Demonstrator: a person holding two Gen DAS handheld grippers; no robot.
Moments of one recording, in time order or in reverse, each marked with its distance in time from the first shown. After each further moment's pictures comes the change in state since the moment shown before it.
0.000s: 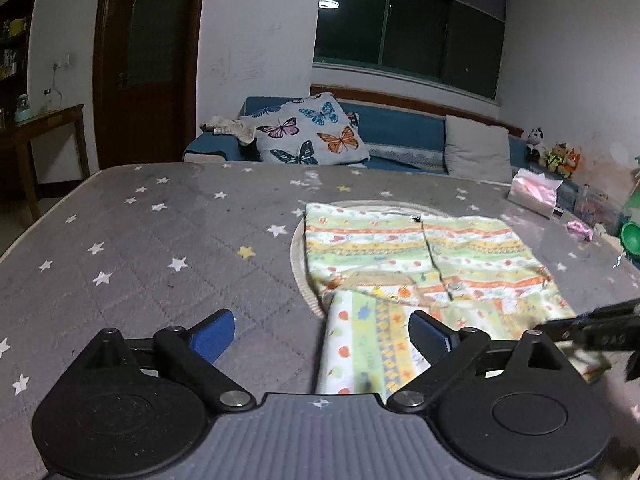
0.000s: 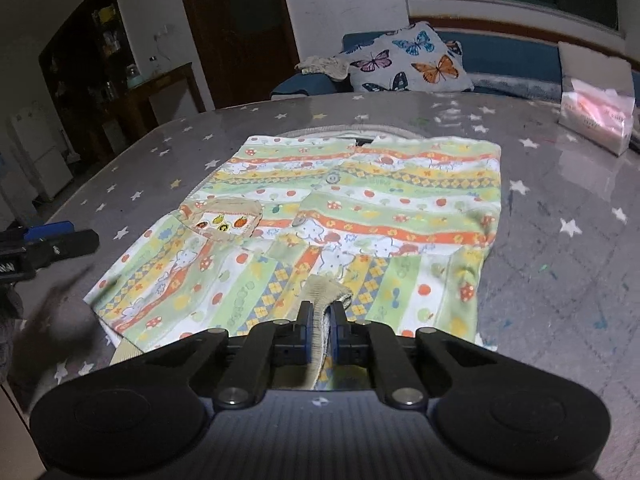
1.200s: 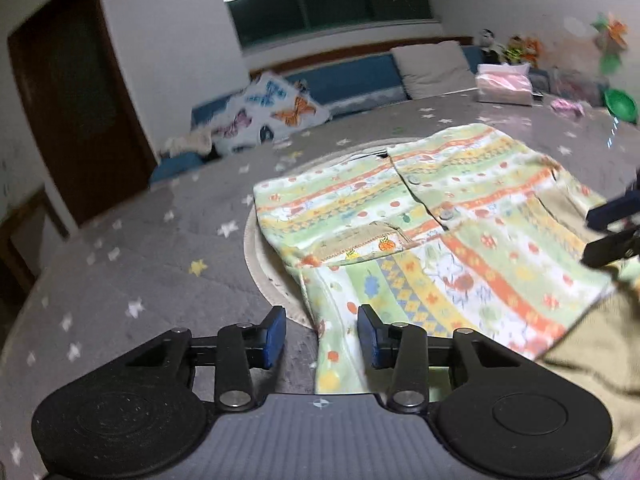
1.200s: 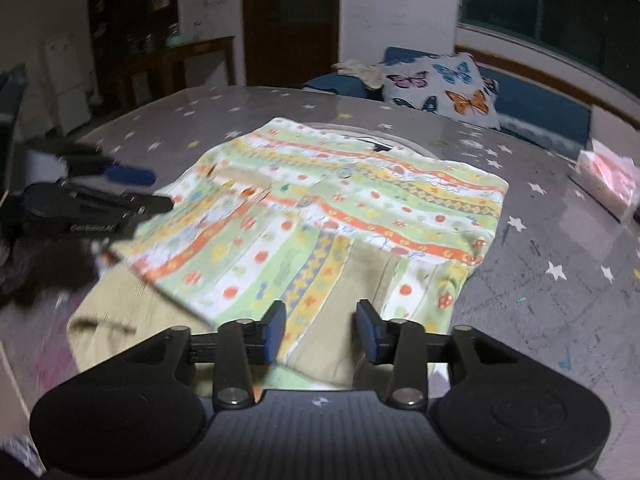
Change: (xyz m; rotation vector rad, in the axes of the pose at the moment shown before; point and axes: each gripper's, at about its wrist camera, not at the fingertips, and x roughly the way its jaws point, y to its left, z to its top) left arm 0.050 -0.048 -0.017 0.419 0.052 0.037; right arm -0.010 0.003 -0.018 -0.254 0.008 -0.009
